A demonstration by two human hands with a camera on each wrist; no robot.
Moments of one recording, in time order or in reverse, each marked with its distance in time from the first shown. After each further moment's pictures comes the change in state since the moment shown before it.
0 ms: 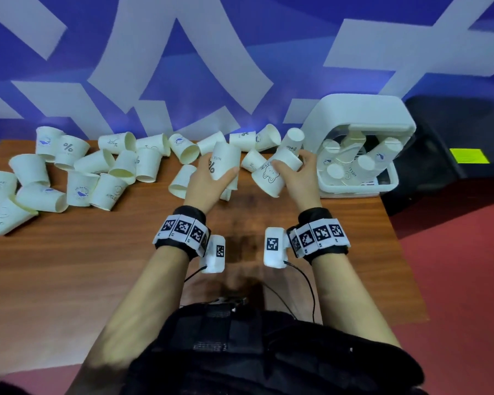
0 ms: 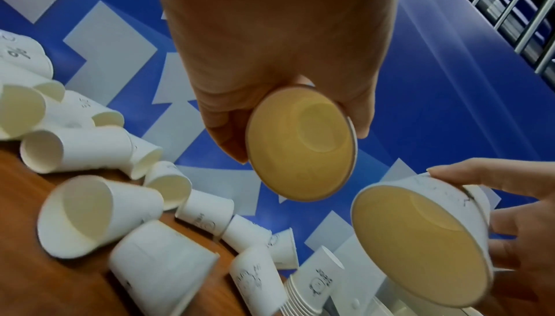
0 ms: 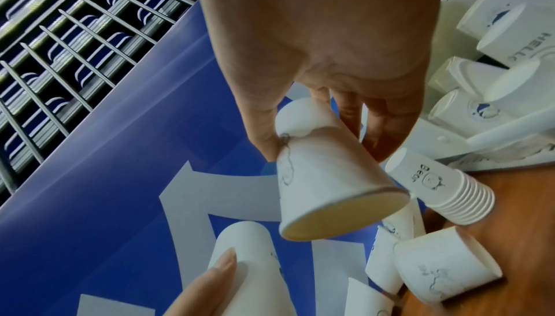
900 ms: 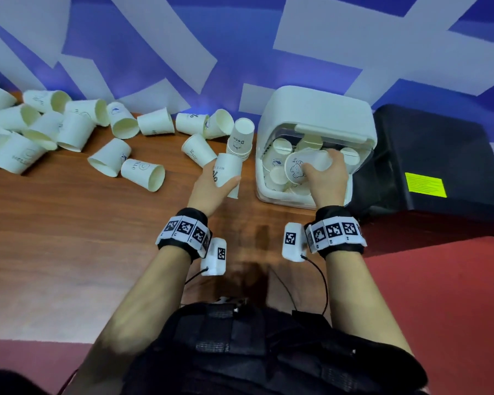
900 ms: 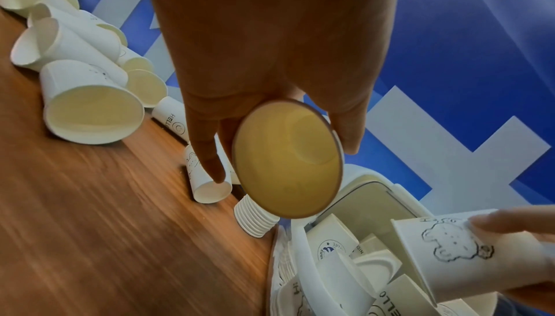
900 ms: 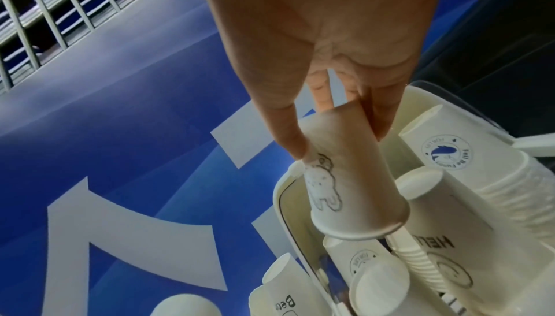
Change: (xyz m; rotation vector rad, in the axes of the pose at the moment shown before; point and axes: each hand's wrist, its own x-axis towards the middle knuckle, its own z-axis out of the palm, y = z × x) left_hand 0.007 0.038 0.202 -0.068 -0.004 -0.188; right_hand 0.143 0.040 -0.193 -0.386 0.078 -0.136
